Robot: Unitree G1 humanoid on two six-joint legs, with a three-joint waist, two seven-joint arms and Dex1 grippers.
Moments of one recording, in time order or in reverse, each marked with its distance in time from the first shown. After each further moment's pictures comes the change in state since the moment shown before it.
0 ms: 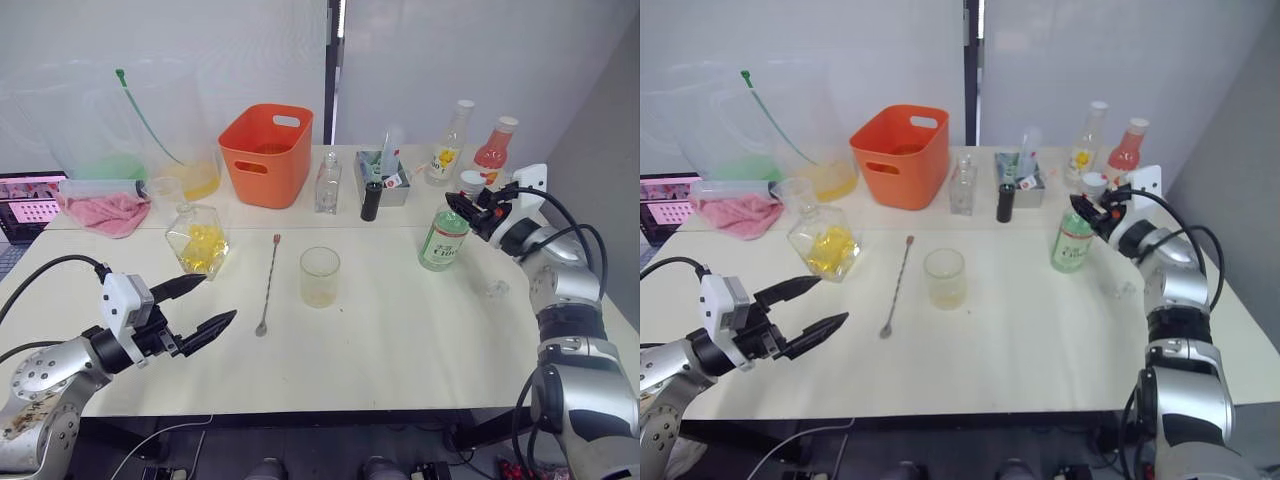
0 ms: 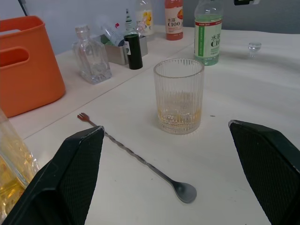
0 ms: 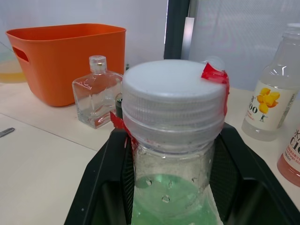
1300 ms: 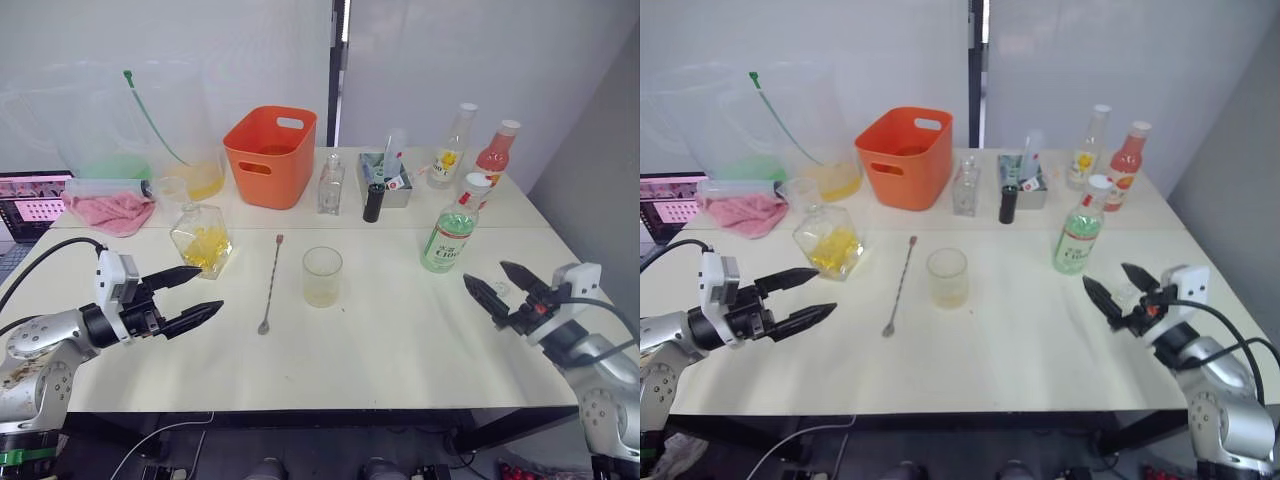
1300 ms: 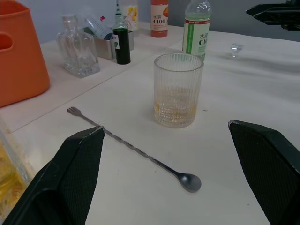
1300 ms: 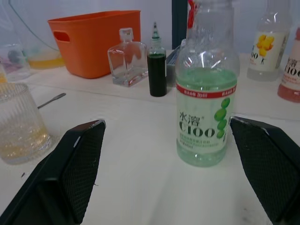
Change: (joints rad) left arm -0.198 0.057 -0.047 0.258 -0.014 0.030 -0.197; right arm 0.752 0.041 -0.181 -0.885 0.282 0.247 -0.126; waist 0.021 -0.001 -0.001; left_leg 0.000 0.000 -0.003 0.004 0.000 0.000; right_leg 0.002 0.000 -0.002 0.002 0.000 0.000
